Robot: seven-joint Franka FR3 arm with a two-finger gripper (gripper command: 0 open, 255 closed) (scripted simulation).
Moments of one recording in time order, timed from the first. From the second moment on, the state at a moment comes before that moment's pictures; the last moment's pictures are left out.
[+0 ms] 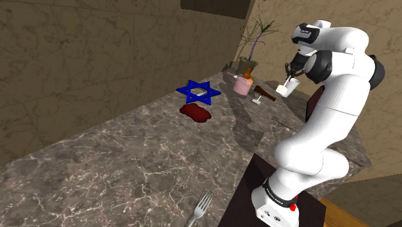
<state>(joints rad) -0.87 0.30 -0.30 -1.34 0.07 1.69 0.27</state>
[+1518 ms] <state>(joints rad) -0.86 0.31 -0.29 -1.64 0.08 2.00 0.27</state>
